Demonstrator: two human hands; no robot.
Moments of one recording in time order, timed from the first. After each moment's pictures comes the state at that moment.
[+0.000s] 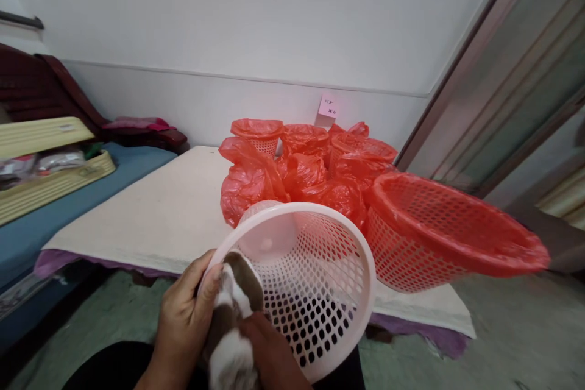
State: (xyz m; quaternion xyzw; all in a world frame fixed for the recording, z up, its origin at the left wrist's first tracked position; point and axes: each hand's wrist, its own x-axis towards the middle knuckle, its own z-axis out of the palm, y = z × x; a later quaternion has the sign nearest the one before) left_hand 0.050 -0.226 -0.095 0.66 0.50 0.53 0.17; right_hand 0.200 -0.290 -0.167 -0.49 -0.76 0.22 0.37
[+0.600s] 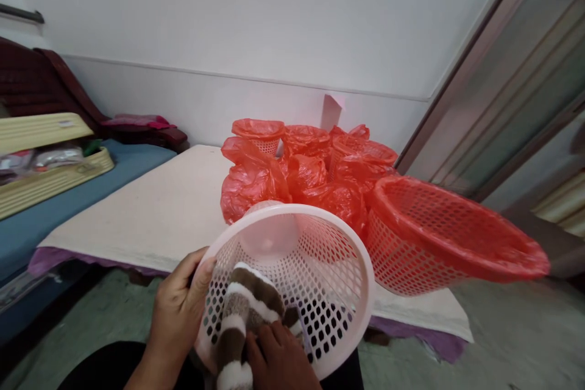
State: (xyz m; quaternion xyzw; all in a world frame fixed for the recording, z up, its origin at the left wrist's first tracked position) left_hand 0.043 -0.213 -0.092 0.60 0.52 0.54 0.29; right_hand 0.212 -0.292 -0.208 -0.48 -0.83 -0.16 0.25
